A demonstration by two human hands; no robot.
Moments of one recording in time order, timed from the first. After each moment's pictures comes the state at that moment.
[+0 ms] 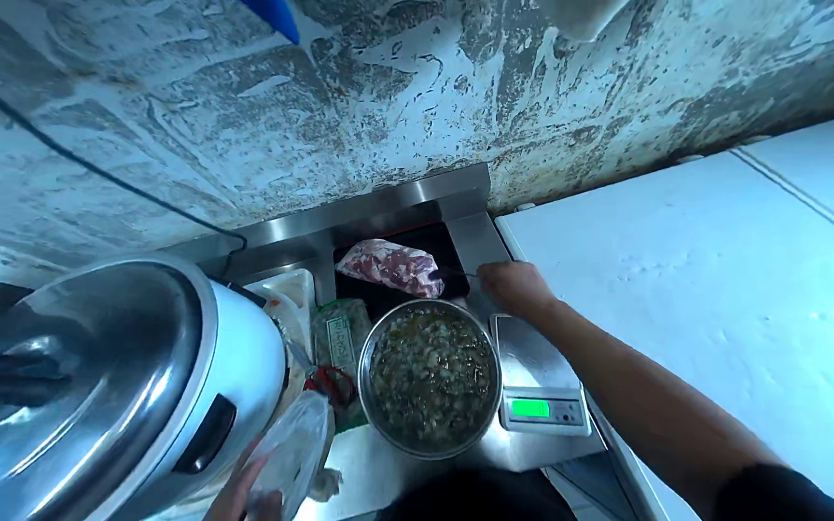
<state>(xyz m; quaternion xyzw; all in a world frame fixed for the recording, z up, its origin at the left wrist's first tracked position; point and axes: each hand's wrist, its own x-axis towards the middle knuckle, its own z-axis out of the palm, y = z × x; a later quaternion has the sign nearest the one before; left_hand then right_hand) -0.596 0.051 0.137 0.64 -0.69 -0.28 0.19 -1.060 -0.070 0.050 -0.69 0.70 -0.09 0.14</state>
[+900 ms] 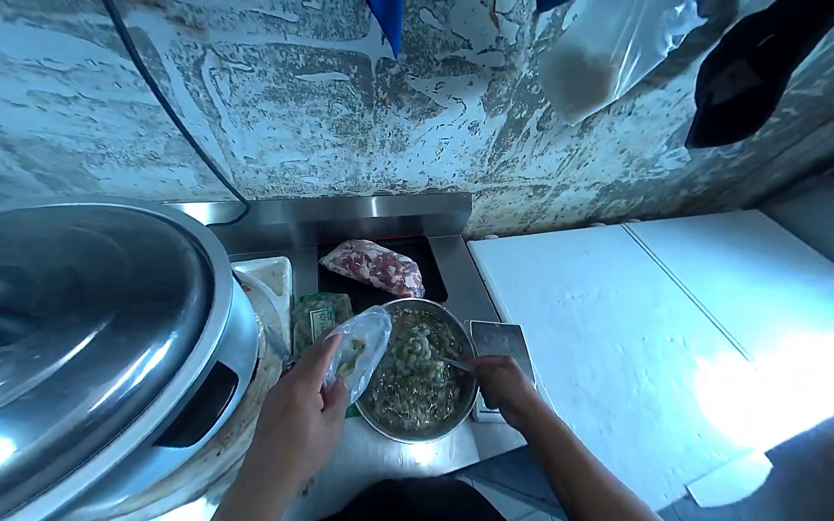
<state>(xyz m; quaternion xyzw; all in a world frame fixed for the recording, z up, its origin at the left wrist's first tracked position) -0.635 -0.027 0.110 0.48 -0.80 -0.24 0.28 -0.956 0.064 0.043 -0.20 0.71 -0.41 0.54</state>
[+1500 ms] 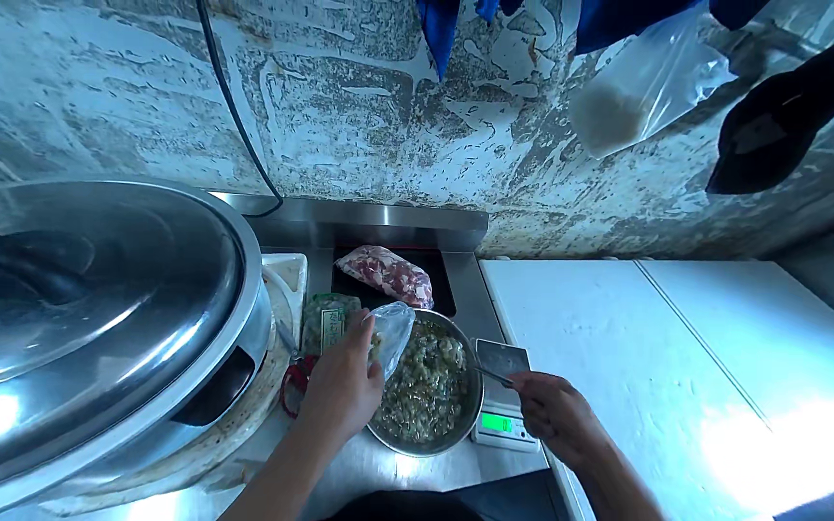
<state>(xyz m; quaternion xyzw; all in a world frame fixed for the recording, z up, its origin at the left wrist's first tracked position) -0.677 -0.046 0.133 0.54 -0.77 -0.32 0.11 -0.974 0.091 0.120 -0.20 0.64 -0.50 0.55</state>
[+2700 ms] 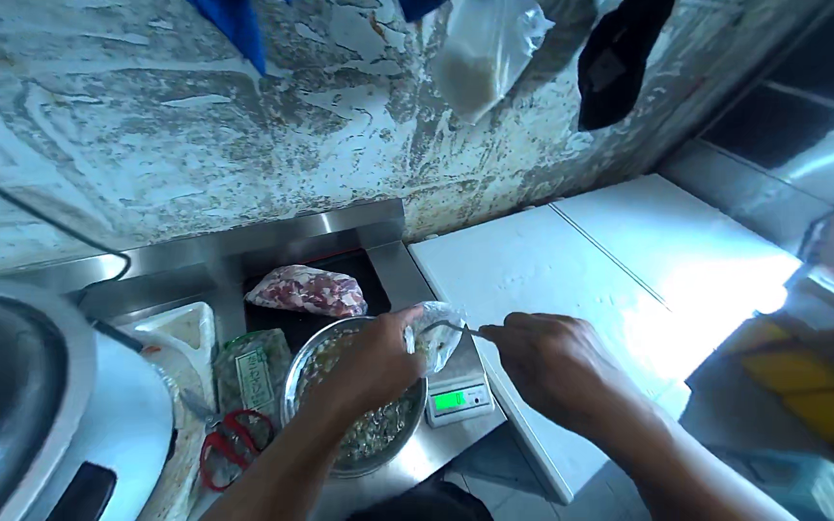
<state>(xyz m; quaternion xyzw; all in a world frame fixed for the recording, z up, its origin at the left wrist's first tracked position) -0.821 -0.049 0.196 0.35 -0.78 -0.52 -0.03 -0.993 0.121 0.236 -0.69 0.70 -0.12 -0.12</state>
